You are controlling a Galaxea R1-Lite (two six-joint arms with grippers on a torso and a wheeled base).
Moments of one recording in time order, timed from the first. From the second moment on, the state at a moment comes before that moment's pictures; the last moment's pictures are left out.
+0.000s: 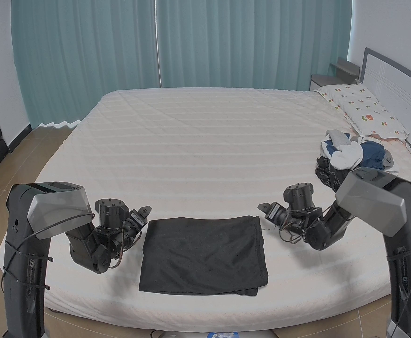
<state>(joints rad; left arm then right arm) -0.24 2.48 -0.85 -1.17 0.10 -0.94 0.37 2.49 -1.13 -0.78 -0.14 0.81</state>
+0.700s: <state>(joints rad) -0.19 2.04 -0.51 -1.39 0.14 -0.72 0.20 1.59 -0.35 -0.92 -0.14 0.61</state>
